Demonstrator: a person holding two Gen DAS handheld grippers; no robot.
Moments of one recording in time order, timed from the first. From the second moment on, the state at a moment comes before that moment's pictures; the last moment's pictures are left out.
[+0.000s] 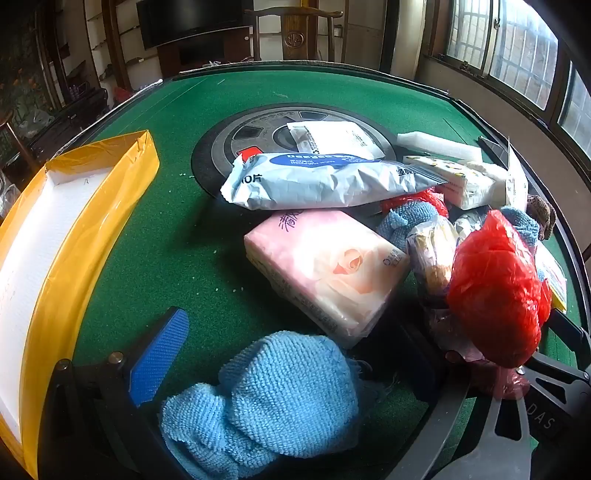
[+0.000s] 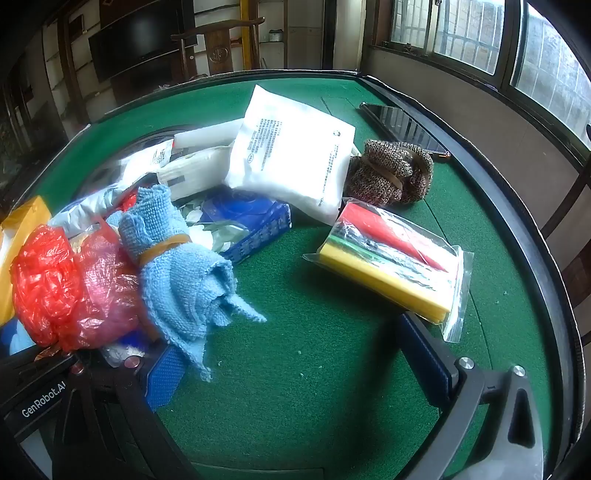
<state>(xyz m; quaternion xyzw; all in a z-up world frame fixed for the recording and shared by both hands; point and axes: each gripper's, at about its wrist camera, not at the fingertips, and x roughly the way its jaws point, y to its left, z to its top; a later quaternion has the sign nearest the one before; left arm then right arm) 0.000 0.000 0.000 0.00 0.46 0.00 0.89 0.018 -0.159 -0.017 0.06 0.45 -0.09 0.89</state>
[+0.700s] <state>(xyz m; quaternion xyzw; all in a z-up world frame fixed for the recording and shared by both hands) 0.000 0.000 0.000 0.00 0.46 0.00 0.89 0.018 -0.159 -0.017 0.05 0.45 -0.08 0.89</state>
